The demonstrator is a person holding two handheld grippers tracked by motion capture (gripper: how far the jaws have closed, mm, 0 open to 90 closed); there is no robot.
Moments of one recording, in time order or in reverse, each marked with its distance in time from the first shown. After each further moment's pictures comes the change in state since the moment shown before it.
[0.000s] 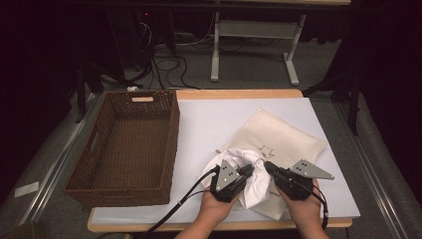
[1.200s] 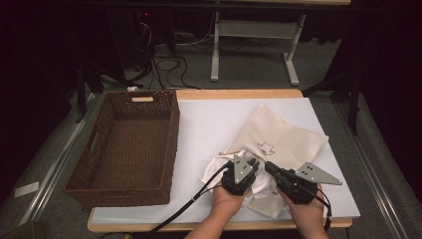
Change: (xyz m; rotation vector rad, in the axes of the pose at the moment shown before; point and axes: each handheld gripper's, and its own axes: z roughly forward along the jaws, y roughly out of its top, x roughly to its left) left arm -0.004 -0.001 0.039 0.064 0.131 0.001; right arm 0.010 0.009 -0.016 -0.082 0.044 -0.015
